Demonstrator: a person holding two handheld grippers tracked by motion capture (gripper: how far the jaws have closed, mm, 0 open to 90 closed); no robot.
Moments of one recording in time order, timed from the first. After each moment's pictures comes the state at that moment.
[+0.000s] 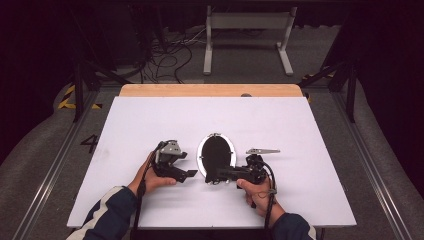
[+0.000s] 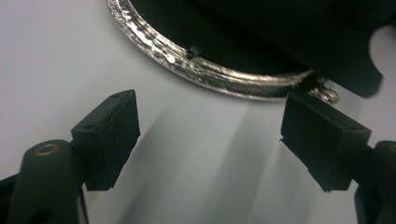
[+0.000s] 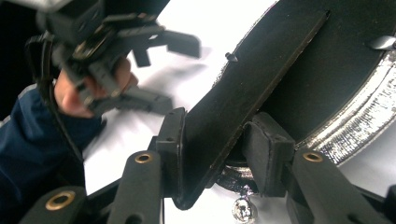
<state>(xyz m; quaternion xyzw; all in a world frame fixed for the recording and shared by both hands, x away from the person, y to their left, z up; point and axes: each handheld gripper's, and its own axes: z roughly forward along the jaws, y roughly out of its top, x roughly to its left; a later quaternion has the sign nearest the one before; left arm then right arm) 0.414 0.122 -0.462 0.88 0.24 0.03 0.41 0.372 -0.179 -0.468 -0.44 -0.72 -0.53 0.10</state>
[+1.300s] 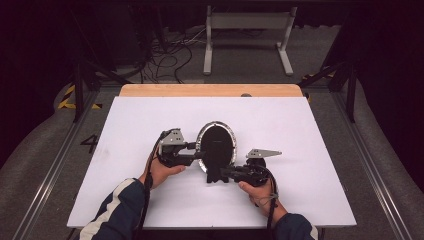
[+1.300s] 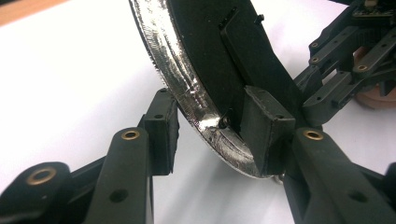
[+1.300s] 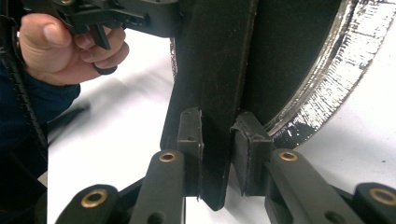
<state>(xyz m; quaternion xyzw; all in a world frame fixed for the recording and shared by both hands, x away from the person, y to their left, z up) 0.415 0.109 -0.428 0.84 0.21 0.08 0.50 0.365 -0.181 -0.462 -0.39 -0.76 -0.52 0.01</state>
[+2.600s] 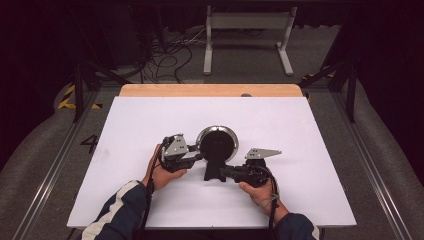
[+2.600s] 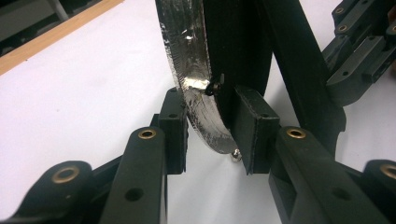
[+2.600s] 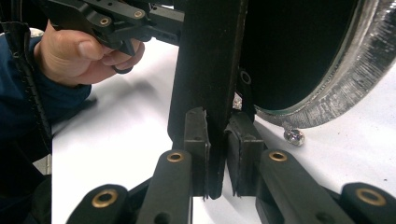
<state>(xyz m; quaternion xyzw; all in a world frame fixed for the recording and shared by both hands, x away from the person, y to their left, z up) 0.403 0.102 -0.434 0.84 0.17 0.15 0.49 0.361 -0.179 -0.450 -0.35 -0.78 -0.52 -0.01</state>
